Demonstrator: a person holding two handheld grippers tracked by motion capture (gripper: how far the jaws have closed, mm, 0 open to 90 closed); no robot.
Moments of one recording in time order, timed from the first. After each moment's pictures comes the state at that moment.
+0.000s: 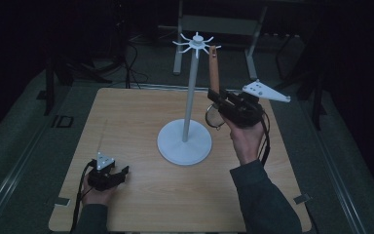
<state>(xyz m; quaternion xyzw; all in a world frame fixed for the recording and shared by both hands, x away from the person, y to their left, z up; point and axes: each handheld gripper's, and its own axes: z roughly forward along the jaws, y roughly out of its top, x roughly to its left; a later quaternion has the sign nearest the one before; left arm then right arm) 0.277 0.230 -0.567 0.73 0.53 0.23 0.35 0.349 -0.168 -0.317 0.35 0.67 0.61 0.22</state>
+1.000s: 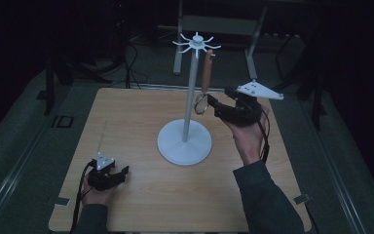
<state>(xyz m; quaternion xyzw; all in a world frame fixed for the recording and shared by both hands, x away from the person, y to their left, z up) 0.277 0.230 -0.567 0.73 0.53 0.23 0.35 0.359 -0.169 -0.326 0.37 0.71 0.54 0.26</state>
